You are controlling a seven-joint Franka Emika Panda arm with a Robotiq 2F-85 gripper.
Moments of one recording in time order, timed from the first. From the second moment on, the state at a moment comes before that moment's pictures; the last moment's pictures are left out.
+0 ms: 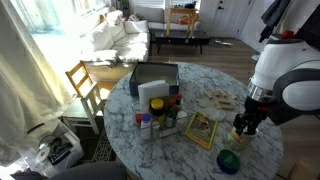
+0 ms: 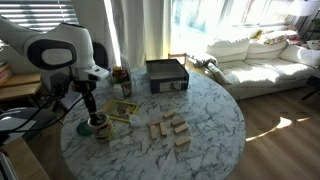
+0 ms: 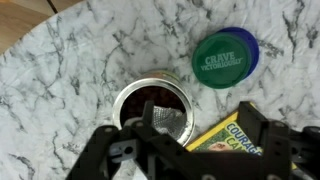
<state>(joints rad) -0.07 -0.20 0.01 -2.62 -0.01 2.30 0.25</state>
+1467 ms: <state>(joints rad) -0.10 -0.15 -0.02 -2.60 -0.05 2.41 0.35</state>
